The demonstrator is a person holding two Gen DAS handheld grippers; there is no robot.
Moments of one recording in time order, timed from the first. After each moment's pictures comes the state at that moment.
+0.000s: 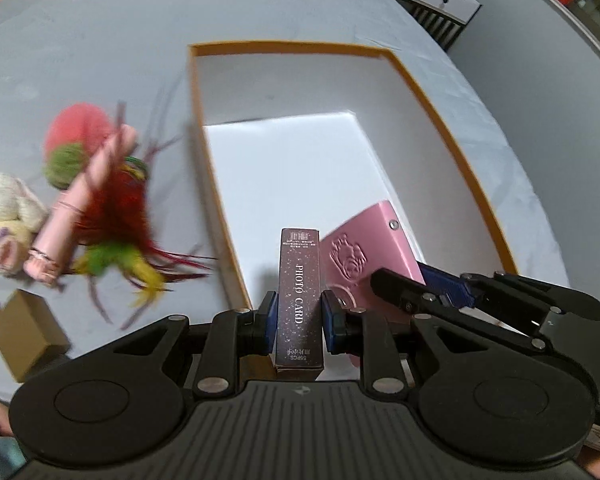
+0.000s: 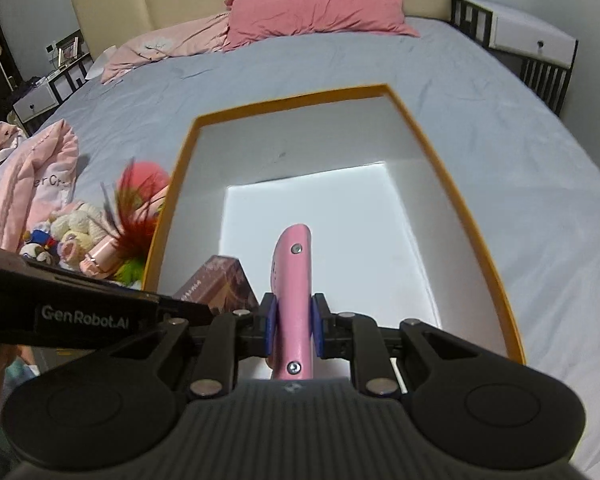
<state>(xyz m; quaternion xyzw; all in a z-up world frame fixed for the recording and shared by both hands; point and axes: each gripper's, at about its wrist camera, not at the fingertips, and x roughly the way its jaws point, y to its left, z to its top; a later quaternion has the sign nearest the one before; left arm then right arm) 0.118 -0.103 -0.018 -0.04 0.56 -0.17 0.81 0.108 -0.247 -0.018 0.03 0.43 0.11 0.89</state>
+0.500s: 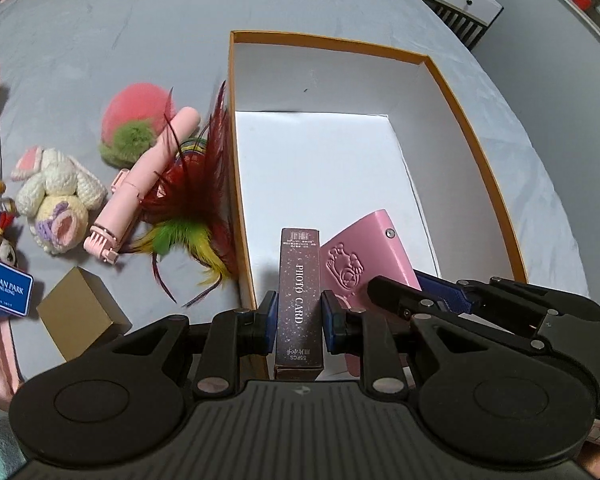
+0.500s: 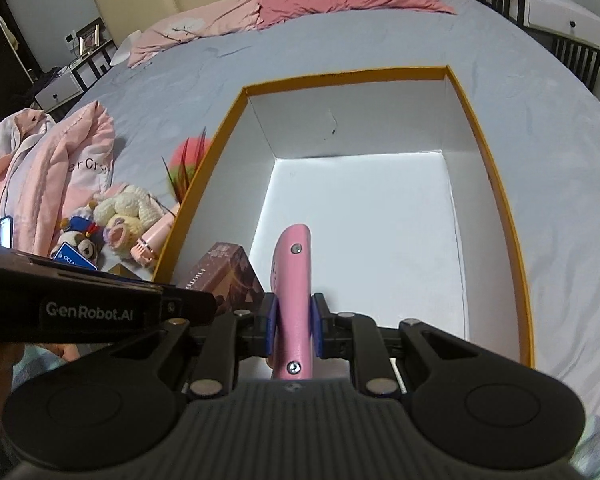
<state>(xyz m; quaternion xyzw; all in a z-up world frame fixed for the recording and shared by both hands) 0.112 -0.058 -0.013 -0.04 0.57 -0.15 0.81 0.103 -0.203 -0.026 0.06 0.46 0.14 0.88</state>
